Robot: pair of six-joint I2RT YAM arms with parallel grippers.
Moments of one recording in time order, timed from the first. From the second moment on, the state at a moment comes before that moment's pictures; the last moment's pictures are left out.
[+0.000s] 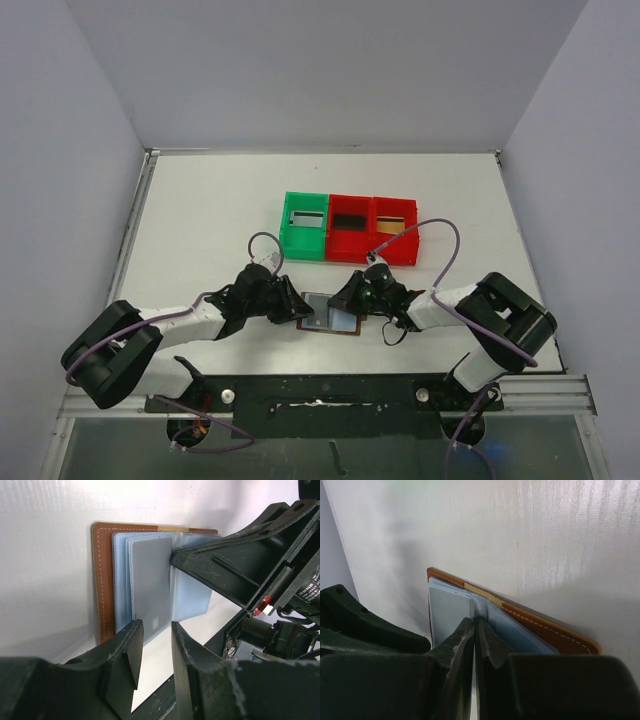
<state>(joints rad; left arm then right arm) -0.71 1.34 0.39 0.27 0.27 -1.06 0.73 1.56 0.44 0.44 -0.14 1.08</state>
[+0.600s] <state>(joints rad) -0.71 1.28 0.39 0.17 0.20 -1.04 0.72 1.57 0.44 0.46 -0.15 1.09</state>
